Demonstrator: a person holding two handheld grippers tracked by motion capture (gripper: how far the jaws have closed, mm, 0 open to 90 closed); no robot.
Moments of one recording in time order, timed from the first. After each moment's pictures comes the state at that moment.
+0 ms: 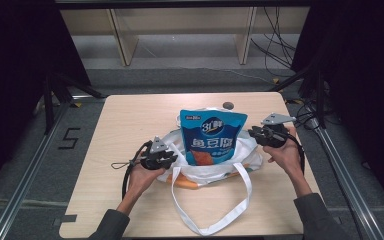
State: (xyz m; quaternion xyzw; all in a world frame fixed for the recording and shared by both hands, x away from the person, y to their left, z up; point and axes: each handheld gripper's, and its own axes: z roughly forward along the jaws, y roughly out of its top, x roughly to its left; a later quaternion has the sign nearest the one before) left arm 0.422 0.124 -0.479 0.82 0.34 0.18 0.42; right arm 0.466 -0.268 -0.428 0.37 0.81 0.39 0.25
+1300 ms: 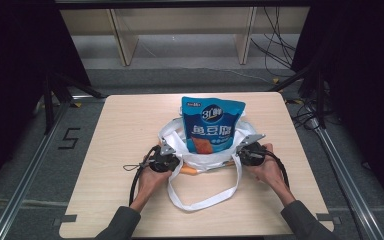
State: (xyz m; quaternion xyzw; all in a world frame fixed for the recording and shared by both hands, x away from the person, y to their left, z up) left arm 0.435 0.107 -0.515 0.84 0.37 0.16 0.37; right arm 0.454 -0.224 -0.497 0.35 0.87 0.29 0.18
